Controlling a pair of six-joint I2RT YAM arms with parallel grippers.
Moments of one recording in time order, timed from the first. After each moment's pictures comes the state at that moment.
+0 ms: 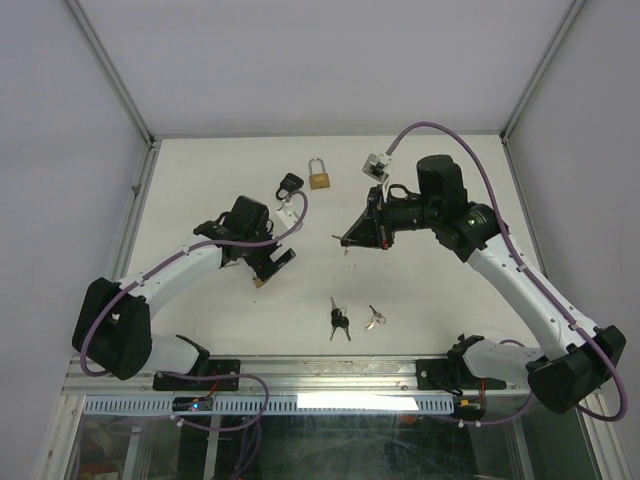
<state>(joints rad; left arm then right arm) -0.50 1.37 0.90 -0.51 0.11 0.45 0.55 1.17 1.21 -0.53 -0.89 0.10</state>
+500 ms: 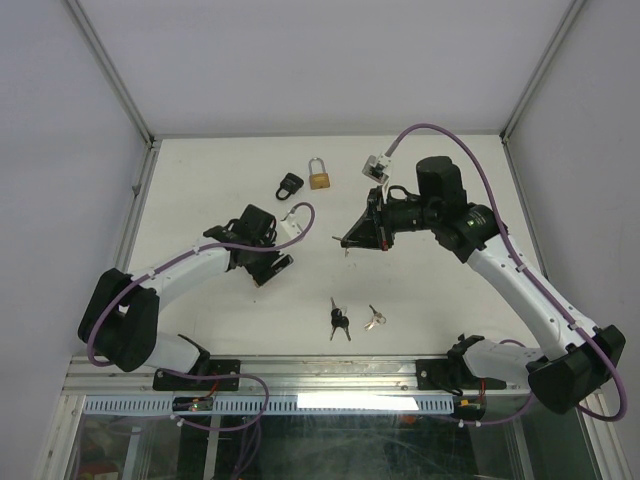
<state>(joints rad) -0.55 1.42 0.85 -0.51 0.02 0.43 0.55 1.17 1.19 -0.52 -0.89 0.10</state>
